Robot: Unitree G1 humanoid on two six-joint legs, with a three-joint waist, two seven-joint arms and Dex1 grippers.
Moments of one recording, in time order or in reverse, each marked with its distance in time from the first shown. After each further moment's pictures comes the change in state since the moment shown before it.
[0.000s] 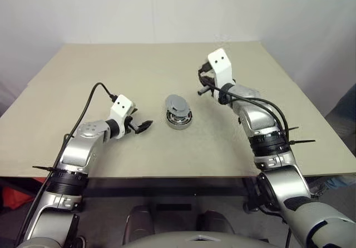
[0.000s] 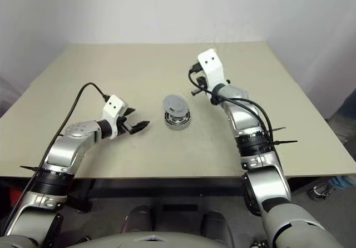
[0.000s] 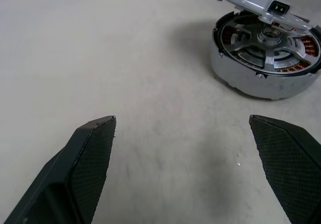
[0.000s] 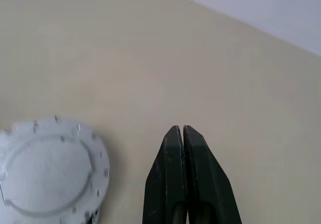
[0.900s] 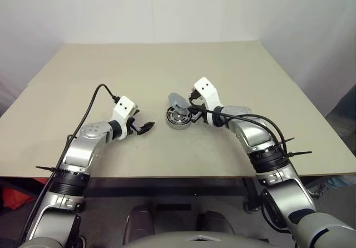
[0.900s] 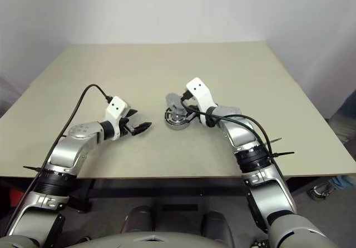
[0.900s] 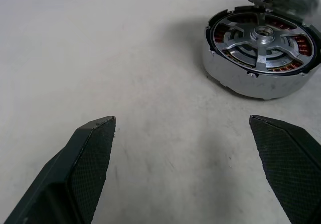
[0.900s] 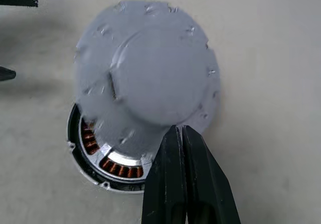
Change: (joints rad) left arm 0.012 -0.006 -0.012 -0.002 -0.001 -0.002 0.004; right arm 0.148 -0.039 0.143 -0.106 0.043 0.141 0.181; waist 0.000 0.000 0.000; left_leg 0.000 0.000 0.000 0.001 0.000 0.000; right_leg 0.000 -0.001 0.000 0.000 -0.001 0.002
